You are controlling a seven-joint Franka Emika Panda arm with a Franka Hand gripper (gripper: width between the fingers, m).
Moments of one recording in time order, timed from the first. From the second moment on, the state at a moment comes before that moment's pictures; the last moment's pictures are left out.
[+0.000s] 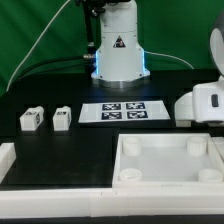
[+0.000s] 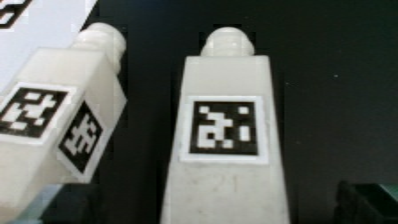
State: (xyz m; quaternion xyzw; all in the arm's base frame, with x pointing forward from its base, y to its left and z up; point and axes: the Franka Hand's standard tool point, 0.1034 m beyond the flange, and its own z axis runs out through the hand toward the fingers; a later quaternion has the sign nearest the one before) arm 0.386 0.190 0.004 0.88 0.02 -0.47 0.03
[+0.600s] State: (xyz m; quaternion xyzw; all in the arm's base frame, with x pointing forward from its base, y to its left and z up) arm 0.388 0.189 0.003 0.88 0.02 -0.47 0.03
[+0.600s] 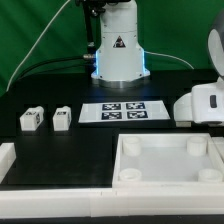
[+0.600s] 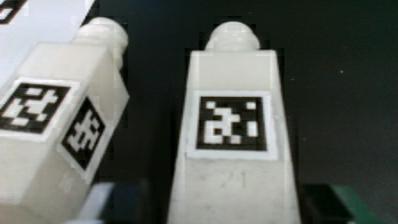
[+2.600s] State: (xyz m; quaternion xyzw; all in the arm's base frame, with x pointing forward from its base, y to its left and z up) arm 0.433 0.155 0.111 0.98 -0.01 -0.22 0.00
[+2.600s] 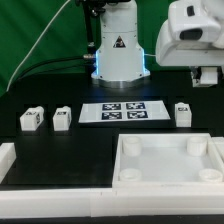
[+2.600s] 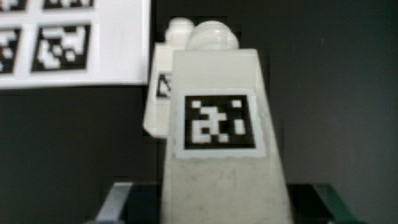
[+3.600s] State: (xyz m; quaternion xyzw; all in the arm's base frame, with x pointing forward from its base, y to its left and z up) arm 0.512 0.116 0.122 1.00 0.06 0.00 -0.03
